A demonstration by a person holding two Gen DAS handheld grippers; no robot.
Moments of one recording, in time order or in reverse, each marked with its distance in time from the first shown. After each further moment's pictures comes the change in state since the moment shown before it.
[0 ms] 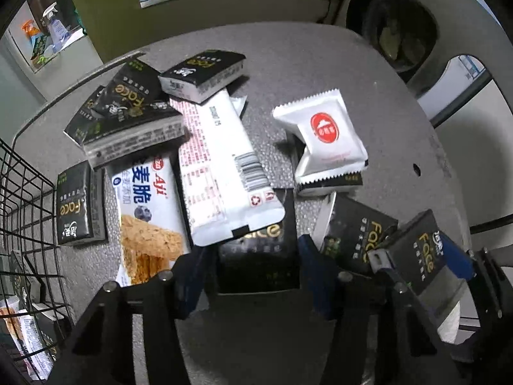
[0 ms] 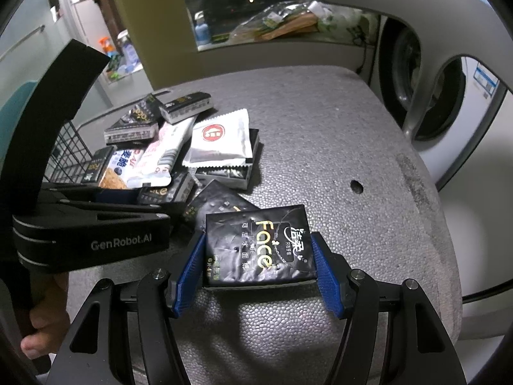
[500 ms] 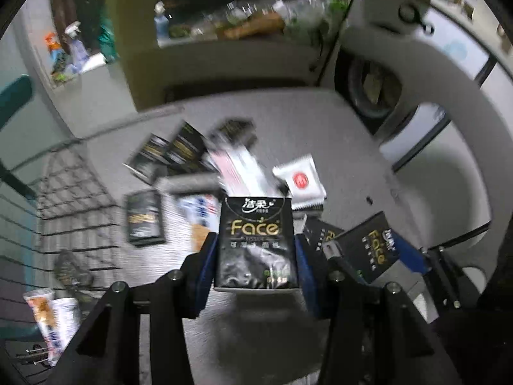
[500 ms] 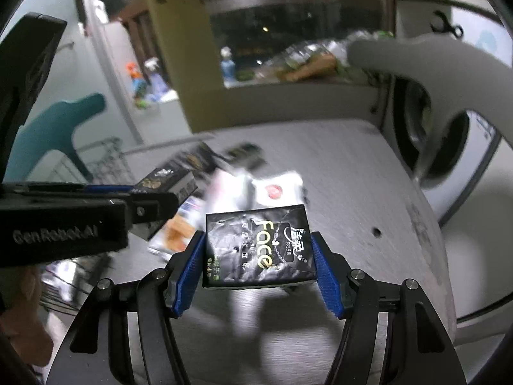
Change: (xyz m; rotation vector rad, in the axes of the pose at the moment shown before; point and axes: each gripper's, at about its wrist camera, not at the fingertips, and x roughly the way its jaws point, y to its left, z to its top) left arm -0.131 0.033 -0.018 -0.032 -0.198 -0.046; right arm -0.071 0.064 0.023 -0.051 -0.174 0.086
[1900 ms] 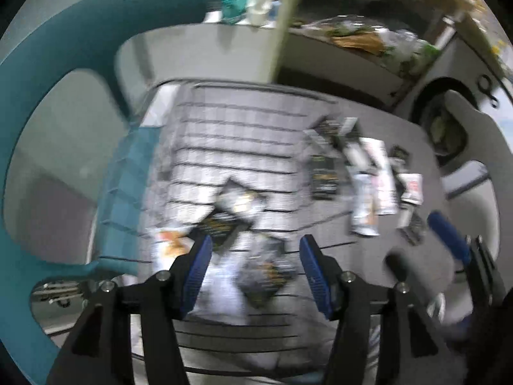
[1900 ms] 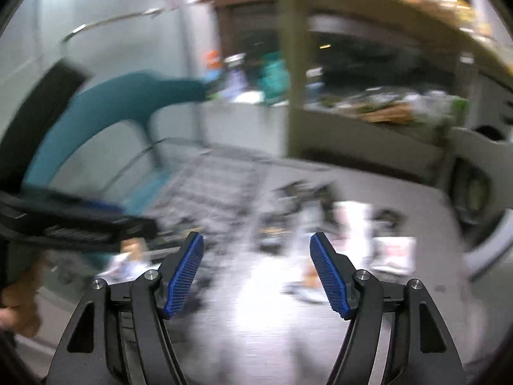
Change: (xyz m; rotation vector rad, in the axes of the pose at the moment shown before) left arm -0.058 0.160 -0.040 -0.246 0.068 0.108; right arm -0.011 0.130 0.026 -0.216 -0.045 0.012
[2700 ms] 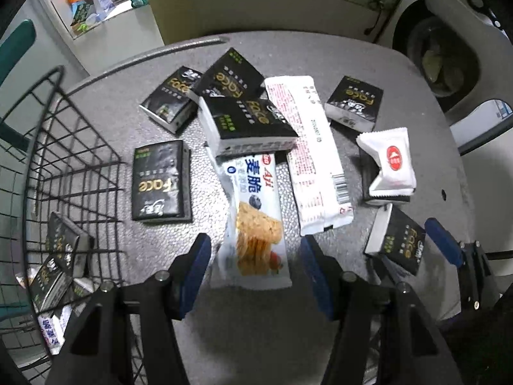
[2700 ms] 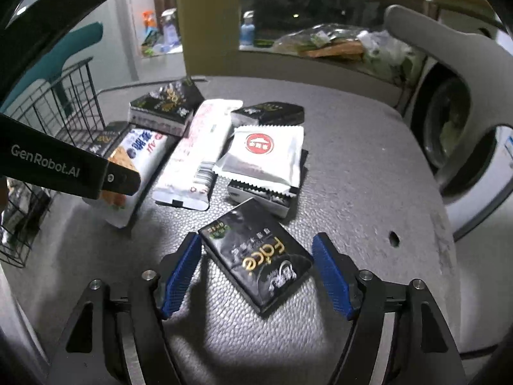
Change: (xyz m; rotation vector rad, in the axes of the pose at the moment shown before) left arm 0.160 -0.170 0.023 0.162 0.169 0.069; right arm 0.117 -0.148 -0.099 0.018 0.194 -0.037
